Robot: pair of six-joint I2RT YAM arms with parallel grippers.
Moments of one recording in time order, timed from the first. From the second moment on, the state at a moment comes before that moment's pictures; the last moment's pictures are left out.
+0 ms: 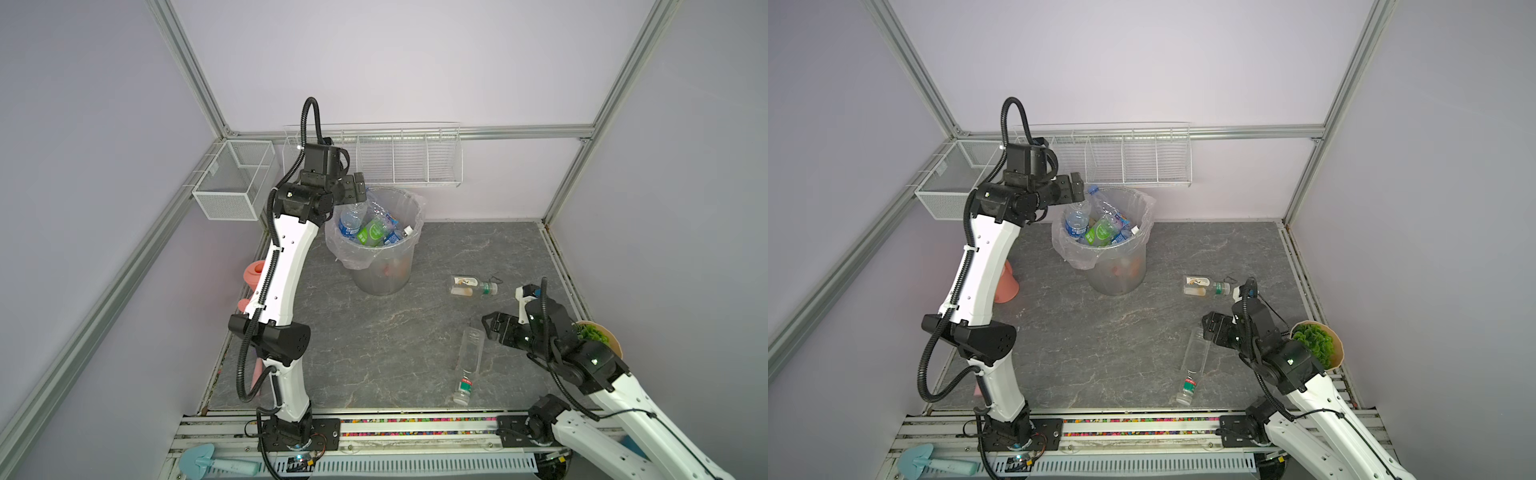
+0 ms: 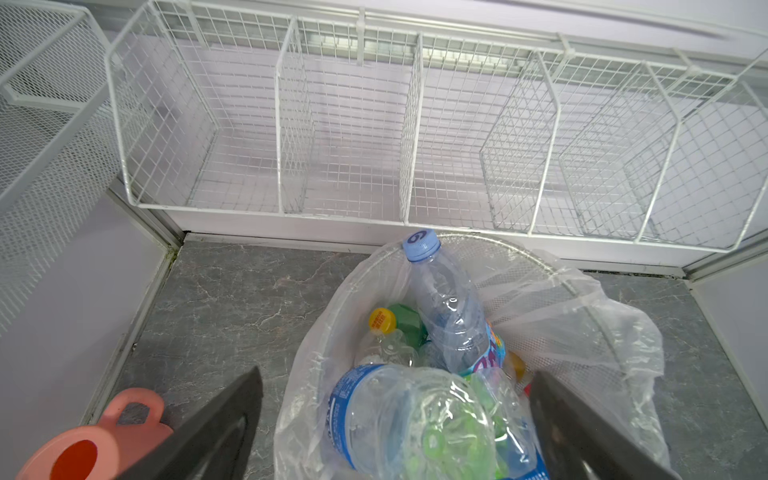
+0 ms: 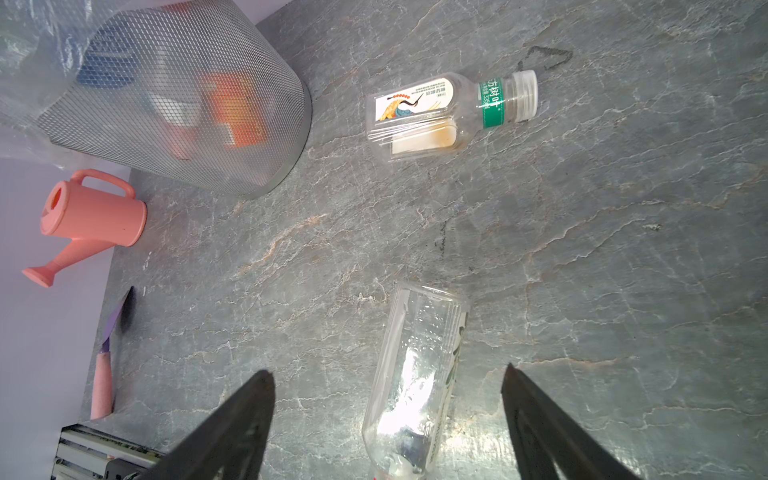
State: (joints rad) left arm -0.37 1.89 2.45 -1.05 -0.19 -0.26; right arm 0.55 0.69 0.77 -0.83 0.08 0.71
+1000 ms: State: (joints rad) left arm -0.36 1.87 2.30 -0.89 0.05 -0.33; right arm 0.56 0.77 0.77 -0.83 0.08 0.72
